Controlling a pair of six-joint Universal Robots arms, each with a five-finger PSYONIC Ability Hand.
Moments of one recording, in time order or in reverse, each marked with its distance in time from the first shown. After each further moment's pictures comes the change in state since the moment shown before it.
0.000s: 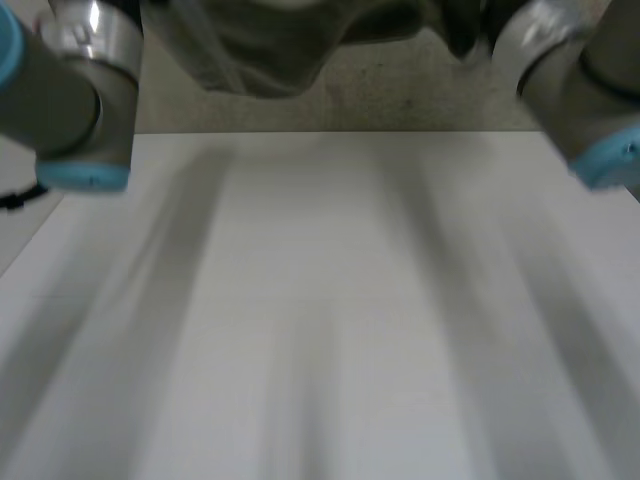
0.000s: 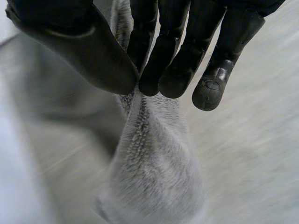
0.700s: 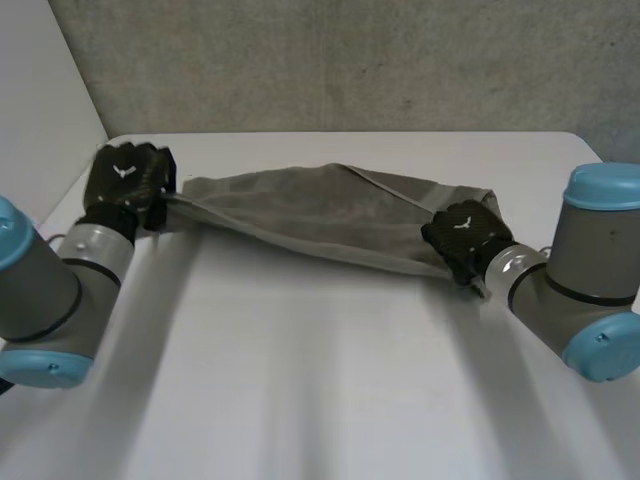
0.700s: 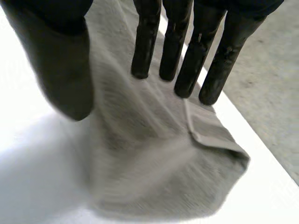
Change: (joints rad) left arm 0.119 0.201 -0.778 0.067 0.062 -0.001; right arm -0.087 -0.075 0.860 -0.225 -0.009 -0.028; left_hand 0.000 0.000 0.000 0.000 0.006; right_hand -0.661 -0.683 -0.658 -0.651 -0.681
